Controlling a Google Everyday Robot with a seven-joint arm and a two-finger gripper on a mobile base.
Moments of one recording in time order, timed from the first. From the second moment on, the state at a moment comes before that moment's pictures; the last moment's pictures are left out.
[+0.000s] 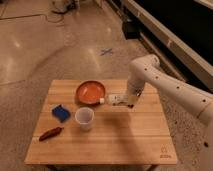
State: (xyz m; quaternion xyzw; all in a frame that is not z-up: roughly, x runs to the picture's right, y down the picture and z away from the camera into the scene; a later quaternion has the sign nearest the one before) arm 0.127 0.024 0.827 -0.28 -0.07 -0.02 0.96
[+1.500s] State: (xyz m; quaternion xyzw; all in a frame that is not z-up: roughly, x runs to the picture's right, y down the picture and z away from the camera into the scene) arm -0.002 -0.050 0.911 -0.24 -0.10 -0.05 0.97
